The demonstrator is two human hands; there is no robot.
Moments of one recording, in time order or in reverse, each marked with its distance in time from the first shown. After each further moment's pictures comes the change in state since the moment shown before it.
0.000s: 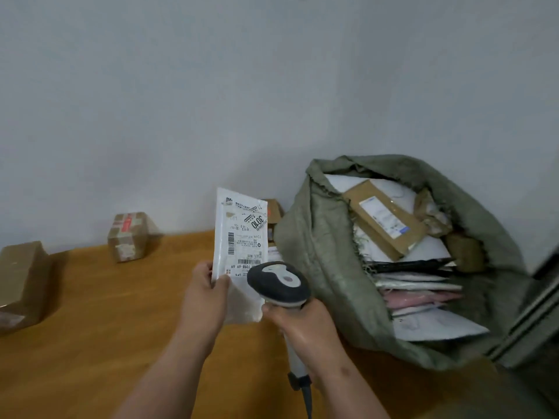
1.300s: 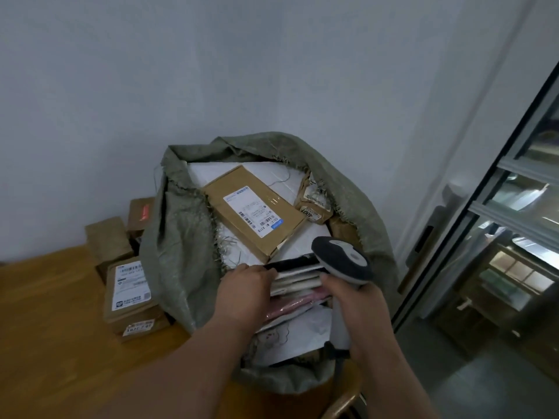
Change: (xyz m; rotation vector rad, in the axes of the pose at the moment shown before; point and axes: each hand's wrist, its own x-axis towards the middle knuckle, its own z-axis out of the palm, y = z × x) left_hand -0.021 0.010 0.353 1.021 -0.515 0.802; right_hand 0.066 0.073 -0.329 0.245 0.526 0.064
